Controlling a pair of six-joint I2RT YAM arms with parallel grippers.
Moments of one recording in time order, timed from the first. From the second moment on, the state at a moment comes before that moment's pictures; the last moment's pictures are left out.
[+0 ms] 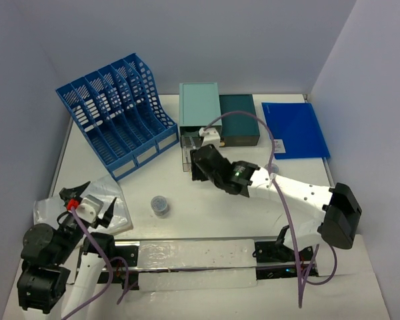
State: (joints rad) left arm -0.21 0.05 0.86 -0.86 0.22 0.39; right arm 0.99 1.38 1.08 -0.39 0.45 0.59
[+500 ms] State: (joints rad) left arm -0.19 0.03 0.78 -0.80 0.13 0.34; right arm 1.04 1.47 0.96 -0.21 0.53 0.76
